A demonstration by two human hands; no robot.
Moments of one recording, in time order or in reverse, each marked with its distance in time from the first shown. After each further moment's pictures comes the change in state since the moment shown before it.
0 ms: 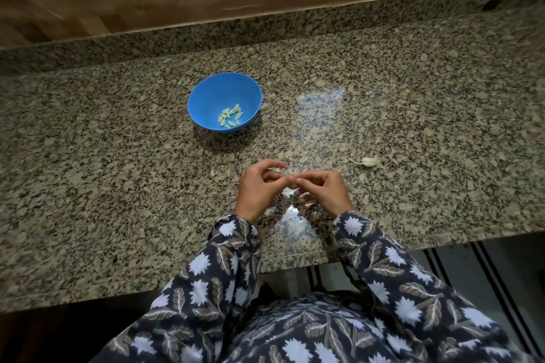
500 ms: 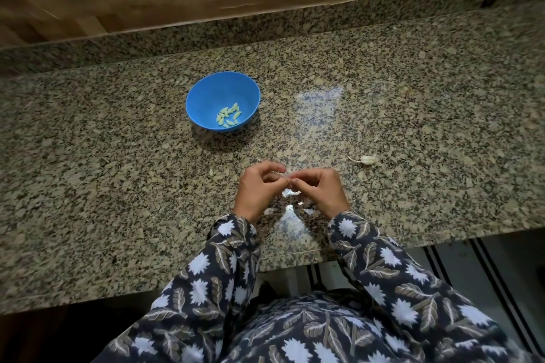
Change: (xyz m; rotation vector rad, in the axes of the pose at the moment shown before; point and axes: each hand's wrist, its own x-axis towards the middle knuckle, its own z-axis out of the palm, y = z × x) left_hand -0.002 0.000 0.000 0.071 -0.002 -0.032; right_hand -0.001 0.002 0.004 -0.165 0.029 -0.138
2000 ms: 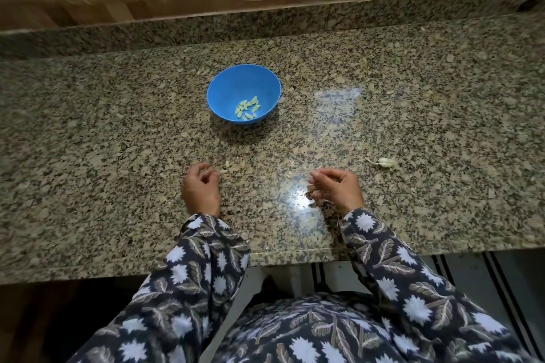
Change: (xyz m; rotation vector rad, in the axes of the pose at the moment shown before) left_hand 0.002 -0.059 -0.080 0.134 0.752 -0.152; right_hand 0.002 -0.004 0.002 0.372 0.093 0.346
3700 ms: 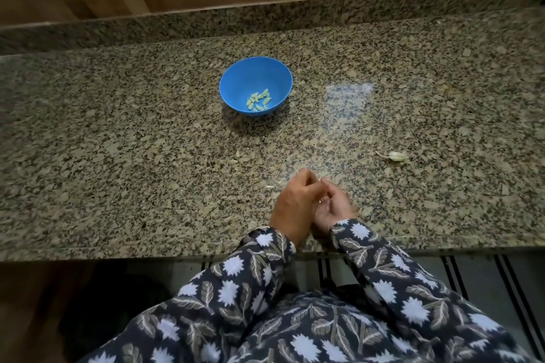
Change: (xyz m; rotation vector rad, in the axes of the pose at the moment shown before) left_hand -0.116 0.041 0.037 0.277 -0.525 0.840; right_hand -0.021 0.036 0.023 1.014 -0.082 0.502
